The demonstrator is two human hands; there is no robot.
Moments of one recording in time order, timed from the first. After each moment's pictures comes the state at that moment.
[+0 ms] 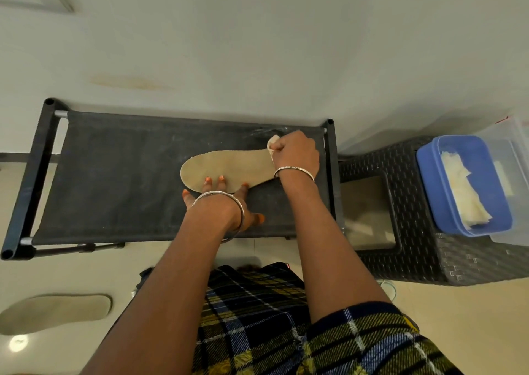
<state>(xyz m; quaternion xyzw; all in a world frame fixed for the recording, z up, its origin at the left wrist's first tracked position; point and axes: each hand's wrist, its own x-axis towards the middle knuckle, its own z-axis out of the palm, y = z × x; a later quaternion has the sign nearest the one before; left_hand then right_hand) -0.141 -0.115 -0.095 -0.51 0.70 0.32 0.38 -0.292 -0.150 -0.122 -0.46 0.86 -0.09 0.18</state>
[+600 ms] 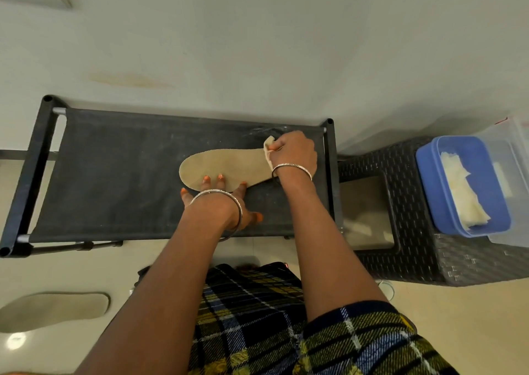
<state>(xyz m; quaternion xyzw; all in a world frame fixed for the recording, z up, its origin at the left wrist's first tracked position) -0.141 -0.114 -0.094 -0.51 0.70 0.33 0.38 -0.289 -0.150 -0.122 -0.42 0.87 -0.13 0.21</state>
